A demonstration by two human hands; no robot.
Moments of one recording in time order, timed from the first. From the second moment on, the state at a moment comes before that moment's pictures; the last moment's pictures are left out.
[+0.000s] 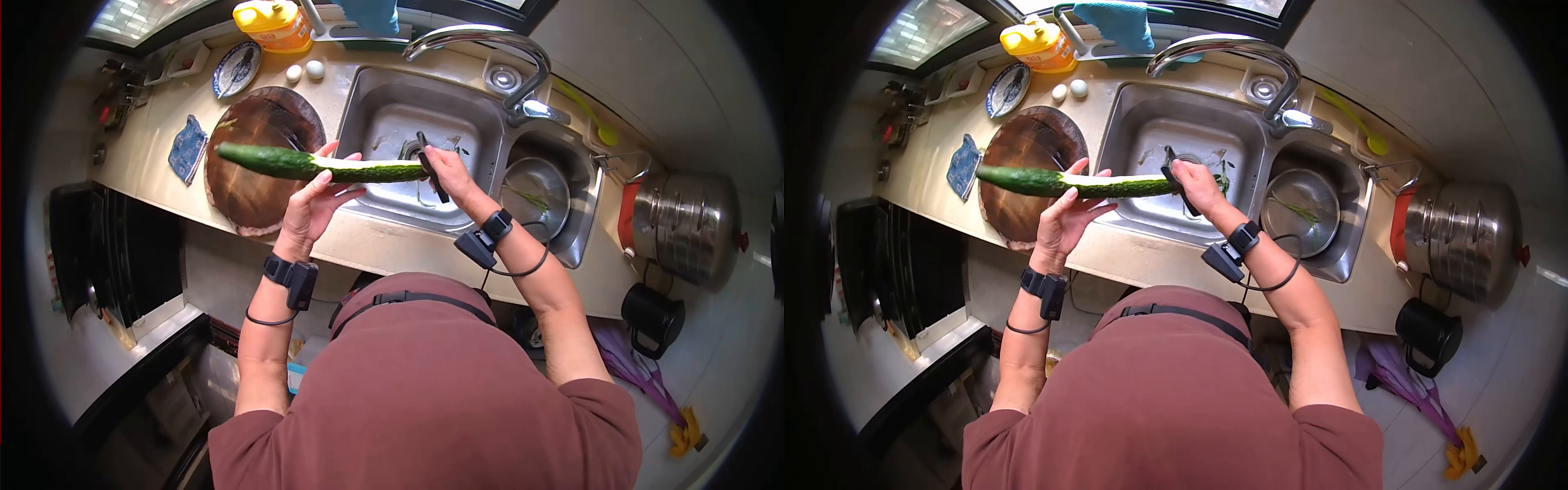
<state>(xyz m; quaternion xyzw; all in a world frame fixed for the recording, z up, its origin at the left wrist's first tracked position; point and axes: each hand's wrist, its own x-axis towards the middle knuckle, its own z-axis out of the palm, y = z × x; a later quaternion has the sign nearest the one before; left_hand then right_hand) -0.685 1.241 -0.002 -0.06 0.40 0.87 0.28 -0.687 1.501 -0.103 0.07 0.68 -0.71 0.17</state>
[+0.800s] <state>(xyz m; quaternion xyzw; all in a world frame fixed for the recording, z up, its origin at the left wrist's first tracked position) -0.684 1.253 -0.014 -0.13 0.36 0.90 0.22 -0.690 1.443 -0.029 -0.18 0.94 -0.29 -0.09</state>
